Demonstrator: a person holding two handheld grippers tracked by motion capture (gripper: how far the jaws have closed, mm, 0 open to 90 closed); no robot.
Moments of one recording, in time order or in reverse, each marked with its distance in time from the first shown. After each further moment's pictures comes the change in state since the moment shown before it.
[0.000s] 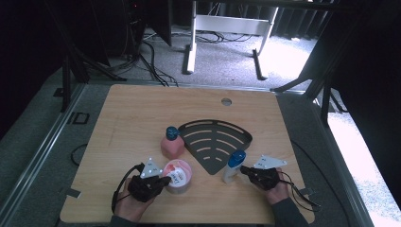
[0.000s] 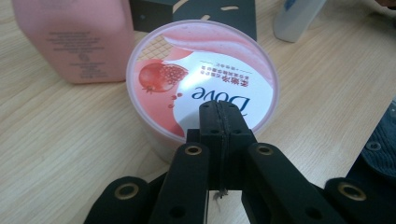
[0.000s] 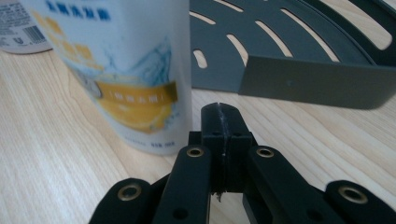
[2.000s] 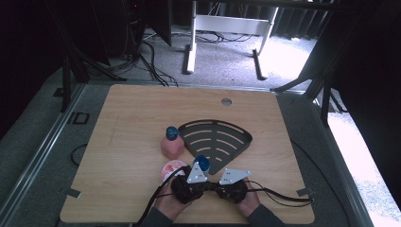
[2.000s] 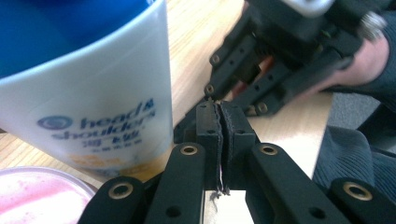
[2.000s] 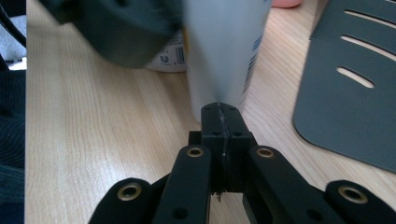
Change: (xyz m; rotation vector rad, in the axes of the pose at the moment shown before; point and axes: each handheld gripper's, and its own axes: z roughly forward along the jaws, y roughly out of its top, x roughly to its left) left arm -0.068 0.049 0.065 -0.031 -0.186 0.215; right arm 0.087 0.022 0.050 0.011 0.253 -0.143
